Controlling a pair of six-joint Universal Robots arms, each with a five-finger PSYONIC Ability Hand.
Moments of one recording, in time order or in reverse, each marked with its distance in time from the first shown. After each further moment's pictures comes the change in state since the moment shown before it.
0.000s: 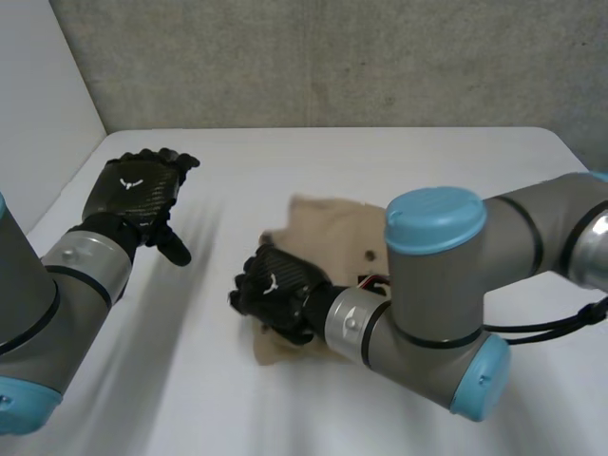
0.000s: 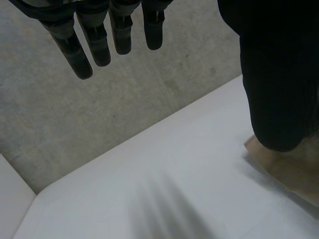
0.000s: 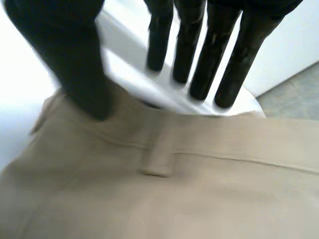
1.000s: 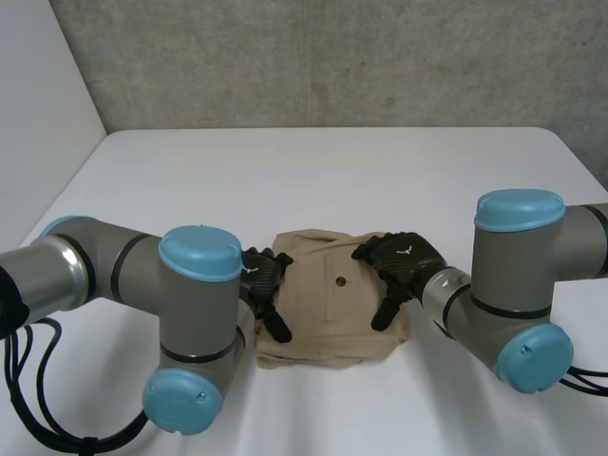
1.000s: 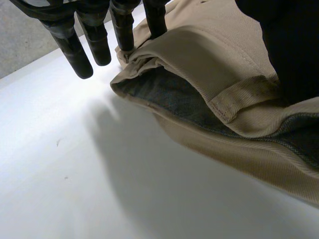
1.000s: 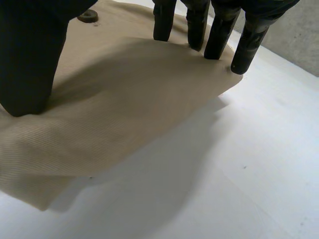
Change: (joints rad) left arm -0.293 -0.600 0.370 -0.133 -0.188 -0.057; right arm -0.273 0.017 0.151 -0.079 0.288 0.530; left_hand 0.010 0.003 0.002 0.002 0.002; right_hand -0.554 -0.674 -0.710 -0.686 -0.669
